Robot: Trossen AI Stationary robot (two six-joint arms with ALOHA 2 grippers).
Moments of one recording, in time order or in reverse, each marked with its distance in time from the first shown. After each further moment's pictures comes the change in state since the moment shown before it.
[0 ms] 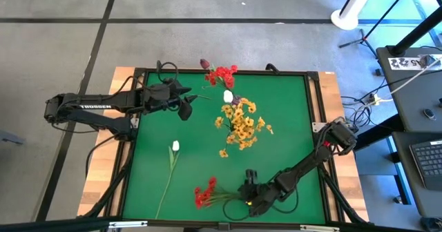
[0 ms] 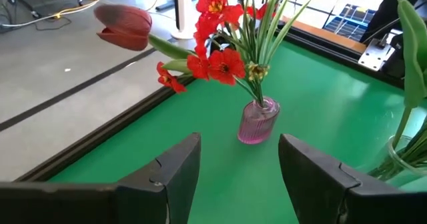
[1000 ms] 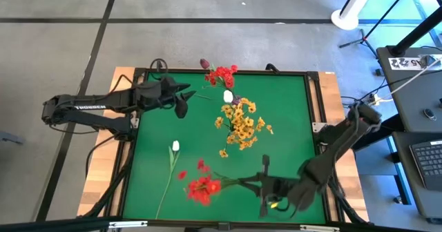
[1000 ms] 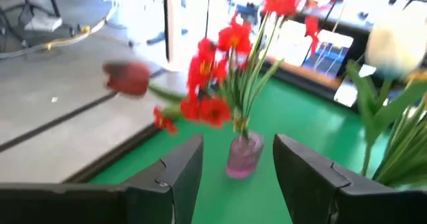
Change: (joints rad) left arm -0.002 -0.071 0.000 0.088 0.008 0.053; right arm 0.068 -0.400 0.206 0.075 0.457 -0.516
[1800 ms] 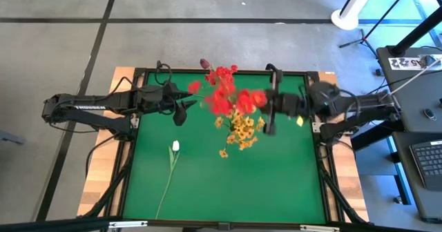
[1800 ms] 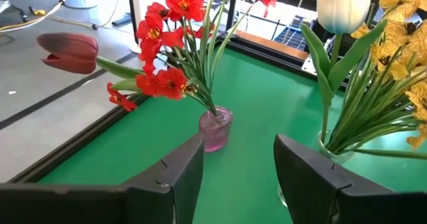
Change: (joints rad) left arm -0.051 0.000 0.000 -0.068 0.094 -0.011; right arm -0.643 -0.395 -0.046 0.146 -0.680 -0.444
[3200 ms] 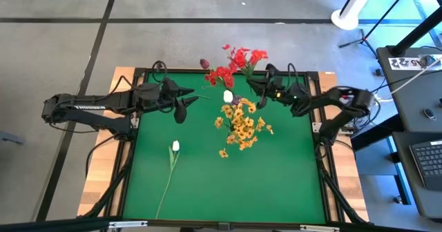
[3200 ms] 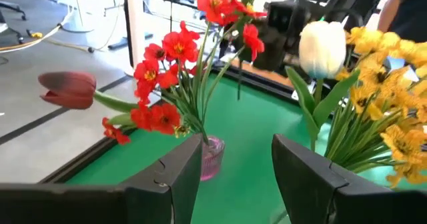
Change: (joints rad) left arm 0.006 0.001 0.000 0.112 -0.002 0.019; right arm -0.645 0.396 -0.809 1.324 -0.382 0.542
